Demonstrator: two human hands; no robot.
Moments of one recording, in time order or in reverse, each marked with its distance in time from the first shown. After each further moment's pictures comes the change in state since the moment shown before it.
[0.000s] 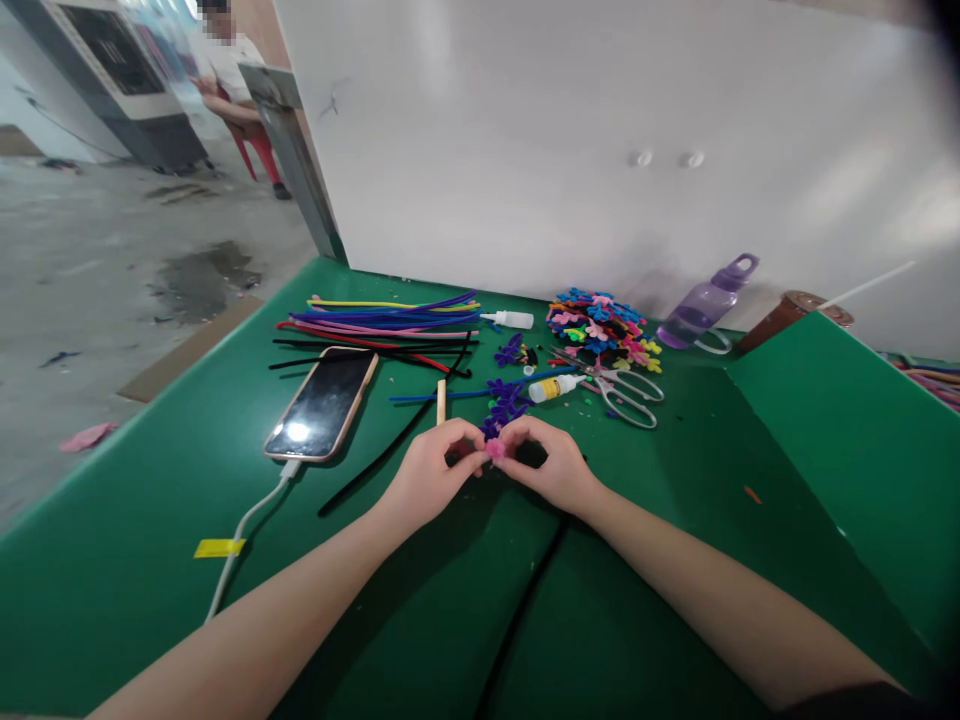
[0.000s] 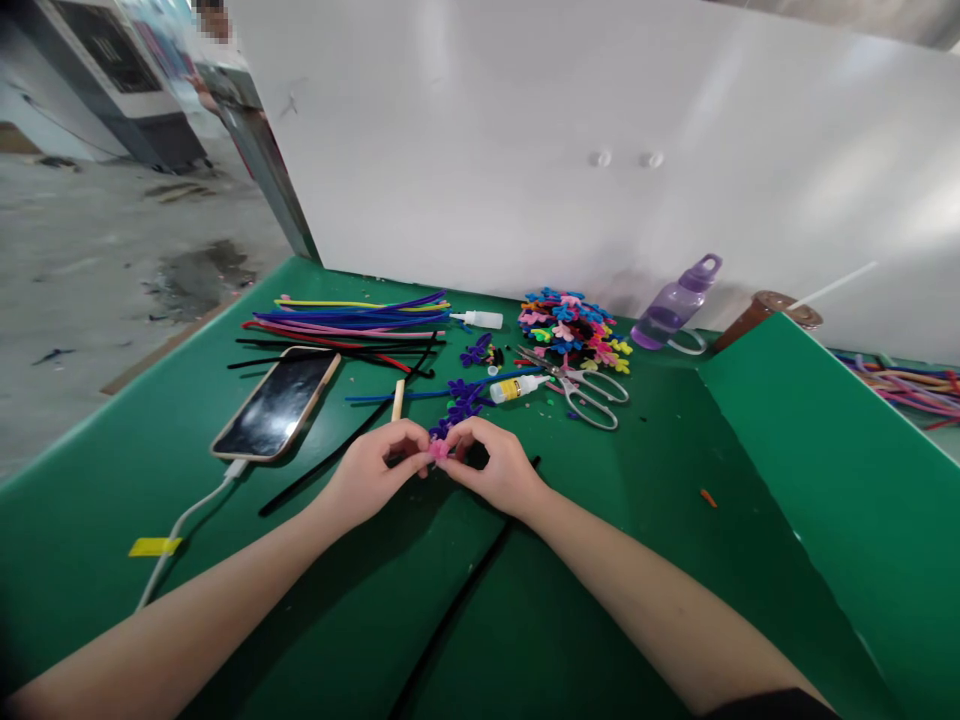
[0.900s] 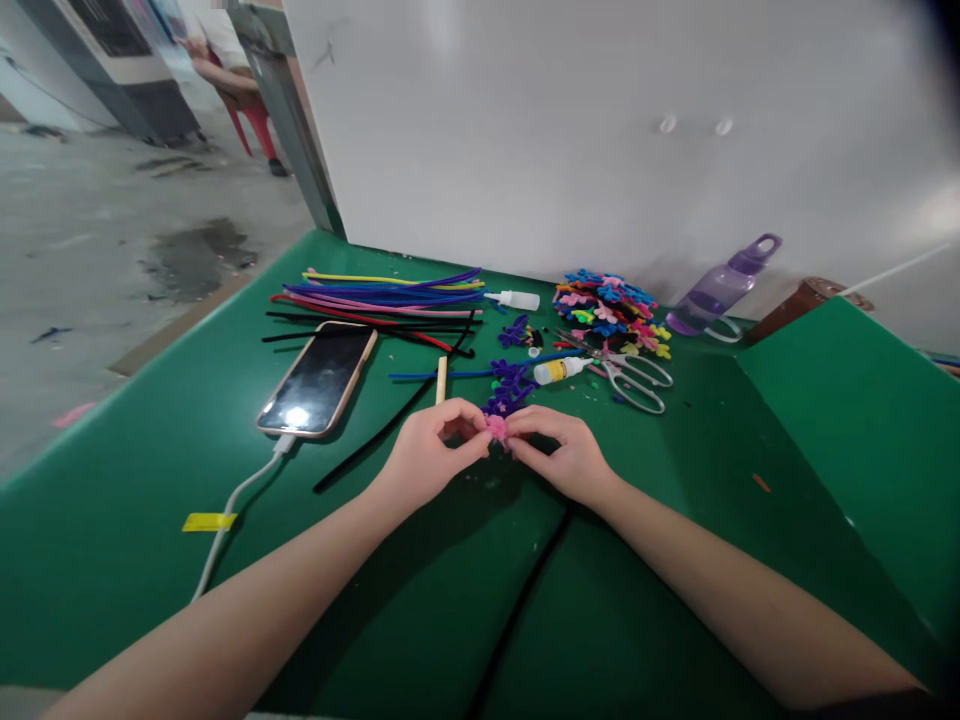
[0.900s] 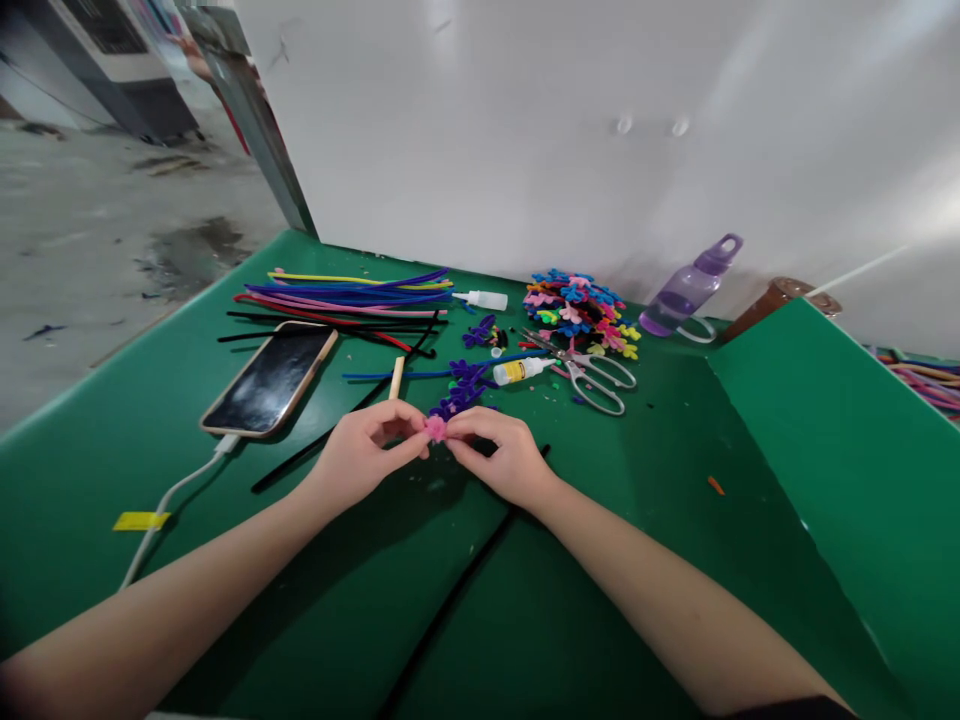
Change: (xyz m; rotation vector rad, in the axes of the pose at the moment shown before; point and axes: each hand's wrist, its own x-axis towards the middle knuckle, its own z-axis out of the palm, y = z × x) left_hand -0.004 0.000 0.003 -0.135 0.076 -0.024; right_hand -0.005 -0.001 -0.001 -0.014 0.026 -0.119
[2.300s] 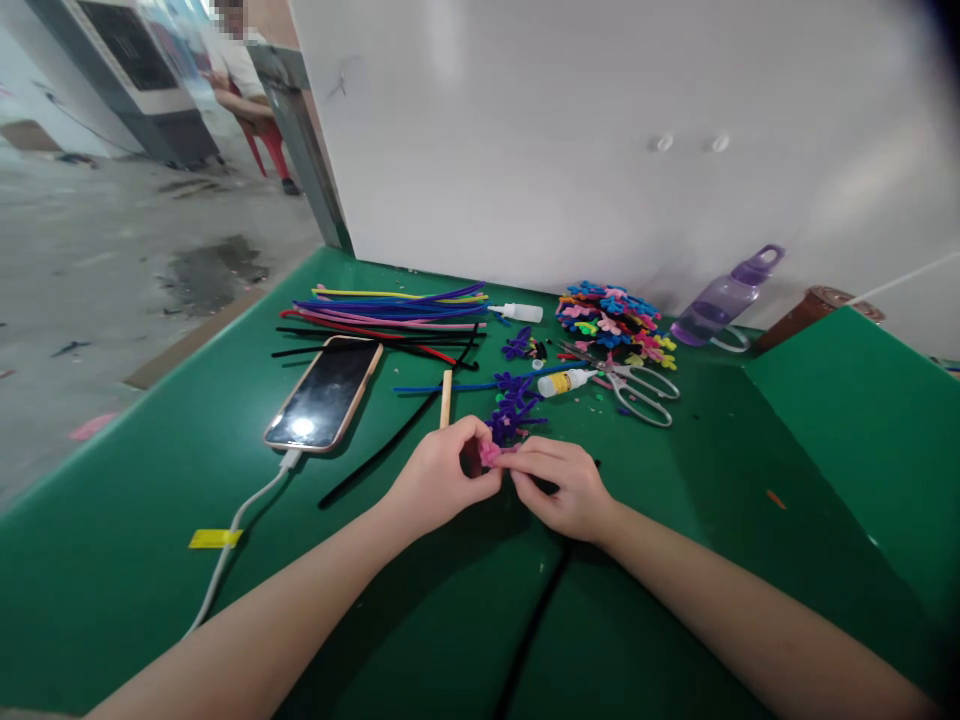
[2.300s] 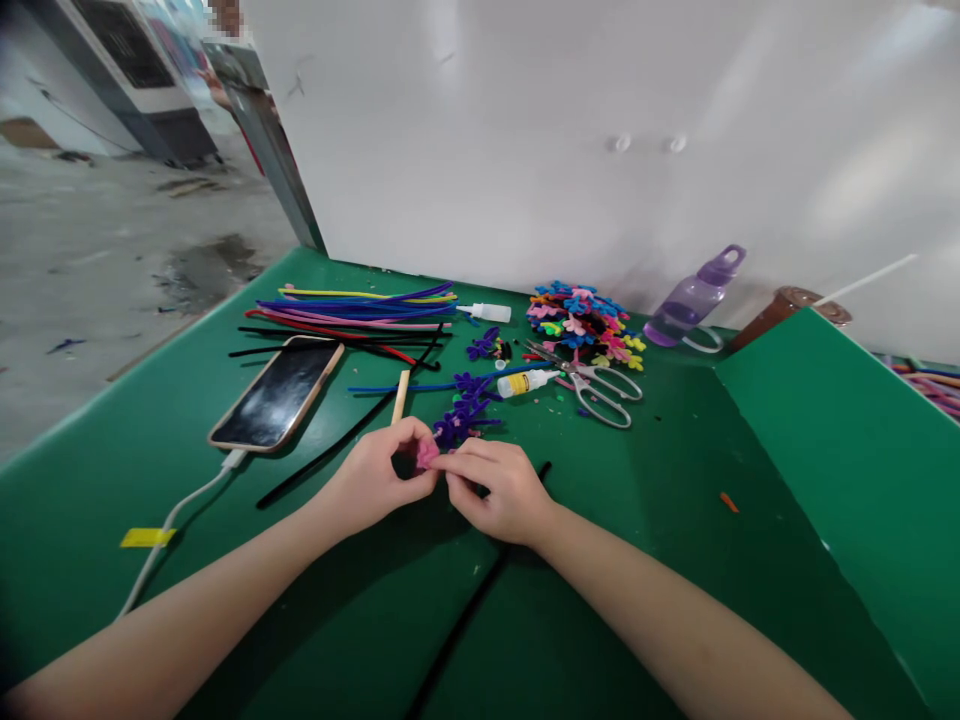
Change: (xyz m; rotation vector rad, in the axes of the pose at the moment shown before) left_hand -0.003 0.008 0.000 0.252 -0.107 0.053; right_hand -0.007 -0.007 0.008 -0.236 -0.027 -0.241
